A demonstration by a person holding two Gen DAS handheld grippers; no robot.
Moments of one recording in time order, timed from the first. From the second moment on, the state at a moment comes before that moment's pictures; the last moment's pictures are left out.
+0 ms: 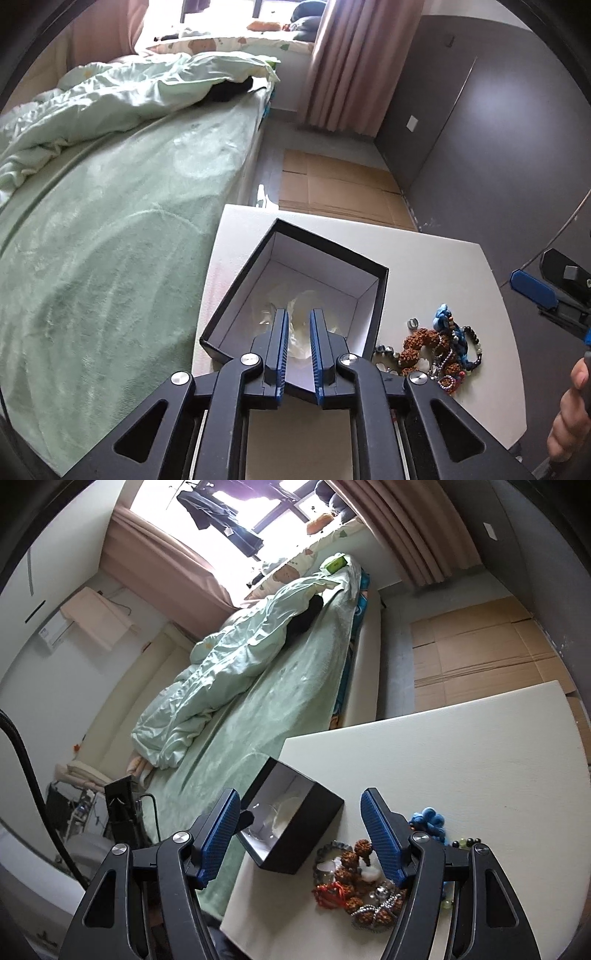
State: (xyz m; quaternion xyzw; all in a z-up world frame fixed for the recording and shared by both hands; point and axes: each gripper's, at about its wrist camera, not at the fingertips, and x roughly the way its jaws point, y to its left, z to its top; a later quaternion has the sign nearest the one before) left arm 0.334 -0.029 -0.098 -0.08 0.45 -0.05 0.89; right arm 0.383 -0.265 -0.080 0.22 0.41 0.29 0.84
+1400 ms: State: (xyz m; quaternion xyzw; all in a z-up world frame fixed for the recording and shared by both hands) left arm 0.294 -0.146 -0.147 -0.05 0.47 -0.10 0.87; right arm 0.367 -0.337 -0.121 0.20 0.48 0.18 0.84
